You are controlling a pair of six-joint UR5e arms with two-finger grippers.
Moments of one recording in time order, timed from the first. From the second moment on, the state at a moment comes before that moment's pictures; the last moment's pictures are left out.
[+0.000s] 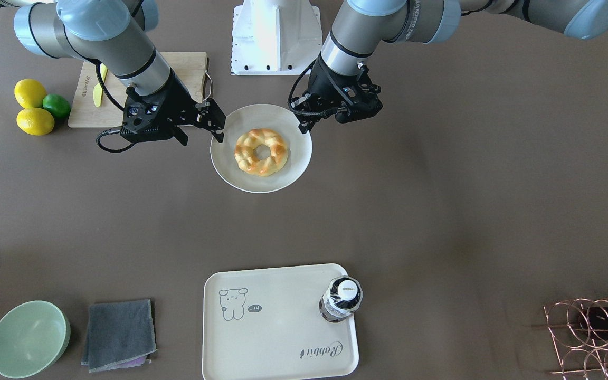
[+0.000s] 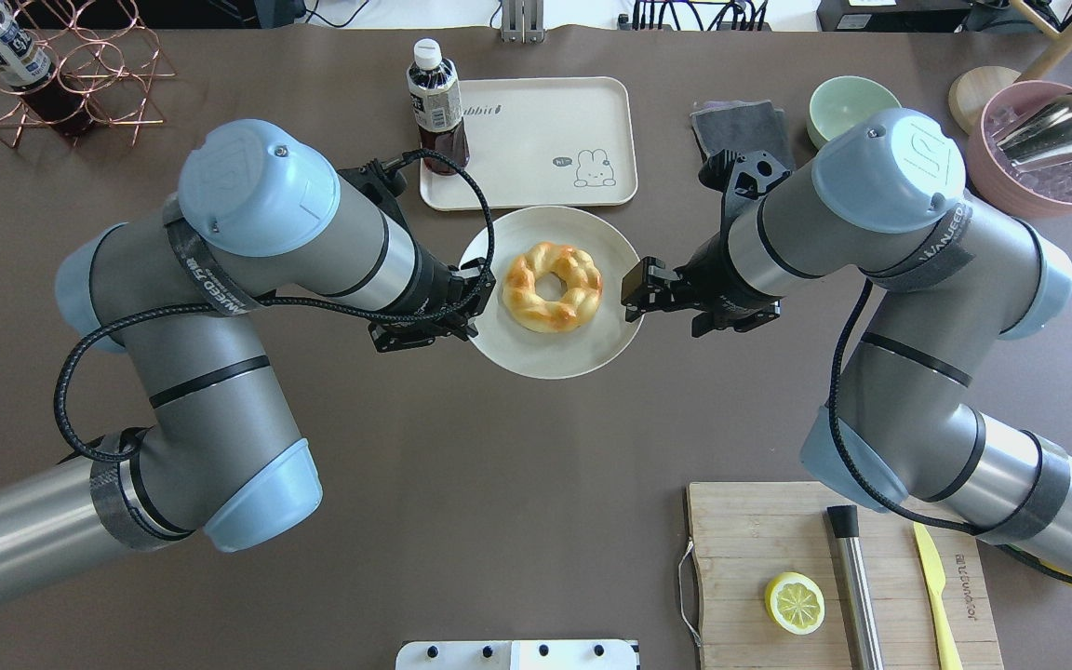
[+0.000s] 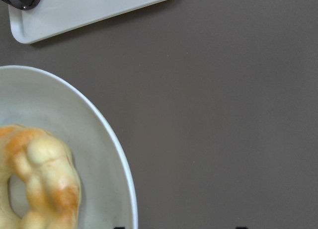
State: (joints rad) left arm -0.58 -2.23 -1.84 -1.72 -1.98 -1.73; right arm 0.68 -1.14 1.90 -1.35 2.09 1.33
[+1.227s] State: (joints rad) left arm -0.58 -2.24 -1.85 -1.72 -1.99 -1.77; right arm 0.68 -1.13 1.93 -1.35 2.09 1.38
